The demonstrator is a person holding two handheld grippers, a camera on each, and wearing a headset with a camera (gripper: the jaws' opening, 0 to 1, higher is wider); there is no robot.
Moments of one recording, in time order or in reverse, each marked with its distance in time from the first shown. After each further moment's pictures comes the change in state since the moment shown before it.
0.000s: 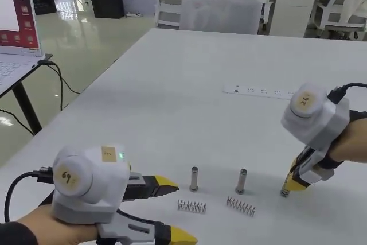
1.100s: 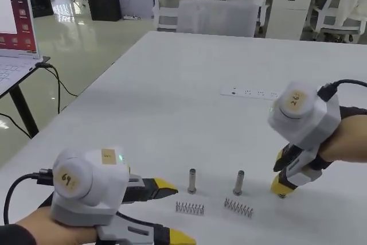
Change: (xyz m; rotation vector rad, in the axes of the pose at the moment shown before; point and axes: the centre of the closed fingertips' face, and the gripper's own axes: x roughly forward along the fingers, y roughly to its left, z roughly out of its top) left arm 0.001 -0.002 0.000 0.008 0.002 -0.008; right arm -0.013 0.018 0.032 -0.111 -0.056 -0.024
